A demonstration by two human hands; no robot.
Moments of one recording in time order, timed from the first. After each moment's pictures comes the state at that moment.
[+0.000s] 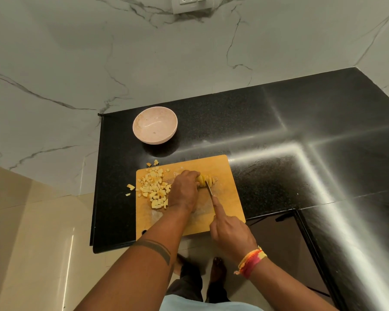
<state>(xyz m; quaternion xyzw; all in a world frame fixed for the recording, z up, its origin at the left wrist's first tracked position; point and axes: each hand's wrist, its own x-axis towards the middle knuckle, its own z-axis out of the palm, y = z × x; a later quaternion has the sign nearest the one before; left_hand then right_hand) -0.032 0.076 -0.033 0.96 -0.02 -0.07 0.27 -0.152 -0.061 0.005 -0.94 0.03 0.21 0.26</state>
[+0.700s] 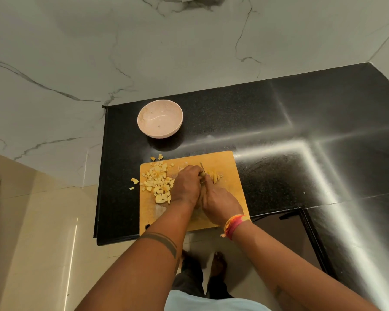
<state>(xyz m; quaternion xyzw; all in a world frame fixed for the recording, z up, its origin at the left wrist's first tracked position) -0.028 0.077 -0.031 0.95 0.01 -0.07 0.29 -0.084 -0.035 -0.006 -0.94 0.01 0.21 0.28</state>
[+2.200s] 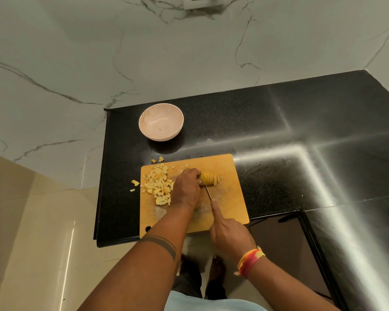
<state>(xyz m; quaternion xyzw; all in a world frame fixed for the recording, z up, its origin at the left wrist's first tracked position) -0.031 0.079 -0.030 0.95 0.04 -0.07 0.31 -0.152 -0.051 -0.005 -0.94 0.00 0.26 0.23</state>
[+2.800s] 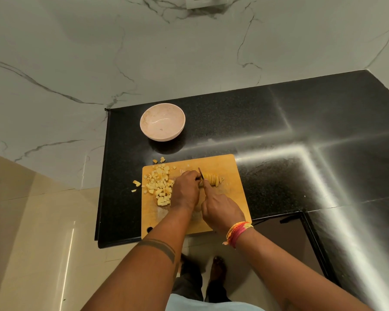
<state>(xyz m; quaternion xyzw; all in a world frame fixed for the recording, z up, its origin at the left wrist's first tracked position) -0.032 0.087 -0.033 0.94 0.04 -0.06 0.33 -0.094 -0.028 0.005 -0.94 0.00 0.21 0.26</state>
